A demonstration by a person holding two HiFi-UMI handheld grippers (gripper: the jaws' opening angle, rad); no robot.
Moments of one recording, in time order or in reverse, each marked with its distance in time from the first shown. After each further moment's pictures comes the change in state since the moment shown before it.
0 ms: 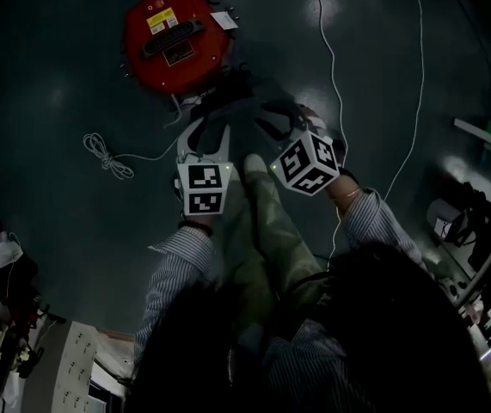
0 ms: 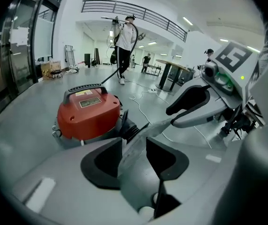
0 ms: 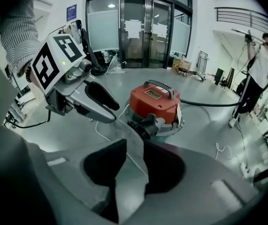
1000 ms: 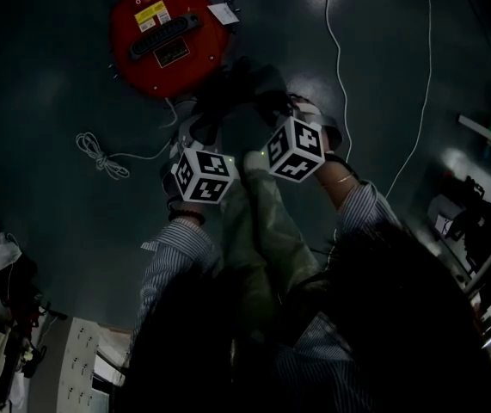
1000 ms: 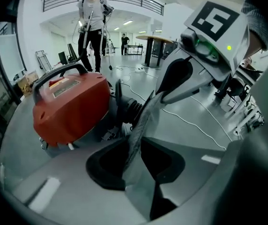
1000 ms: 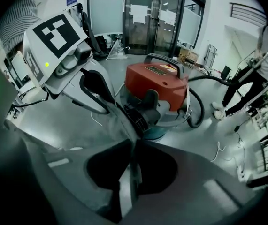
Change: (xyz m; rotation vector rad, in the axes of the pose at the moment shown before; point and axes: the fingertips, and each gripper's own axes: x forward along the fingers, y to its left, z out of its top) left arm 0.059 0.014 -0.046 0.293 0.215 -0.053; right arm 0.071 -0.017 -0.033 -0.074 0.140 0.006
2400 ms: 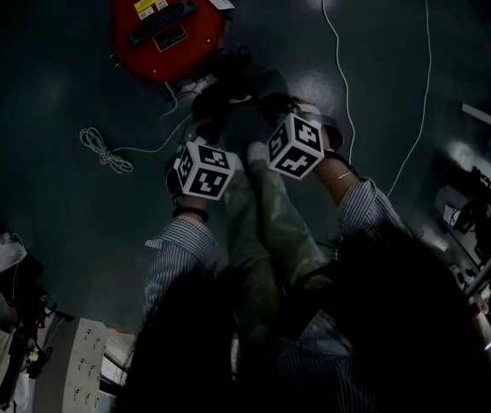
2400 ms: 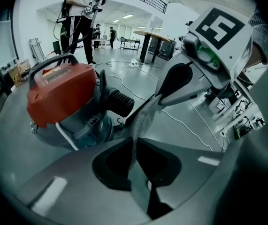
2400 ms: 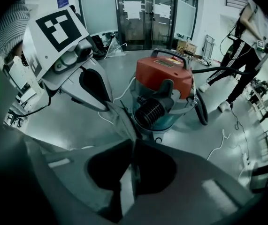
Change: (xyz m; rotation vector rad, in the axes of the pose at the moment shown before) left arm -0.020 -0.041 -0.023 -0.032 0.060 -0.122; right arm -0.014 0.045 -0.021 0.079 0.046 0.045
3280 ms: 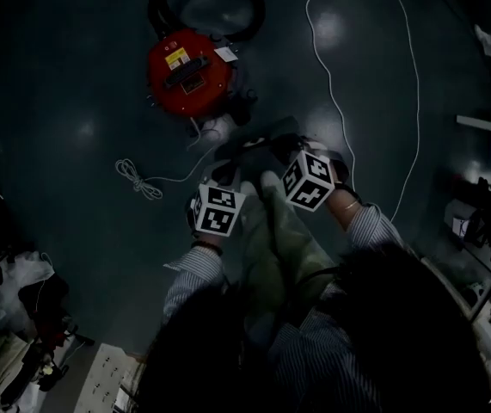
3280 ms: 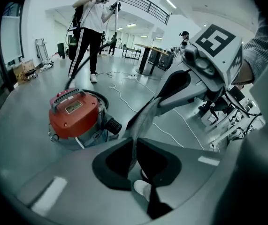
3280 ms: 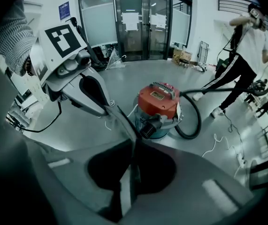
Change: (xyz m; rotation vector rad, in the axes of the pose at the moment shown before) left arm -0.116 -0.038 0.046 -0.049 -0.087 -0.029; right arm -0.128 0.016 0.040 0.031 -0.086 -0.001
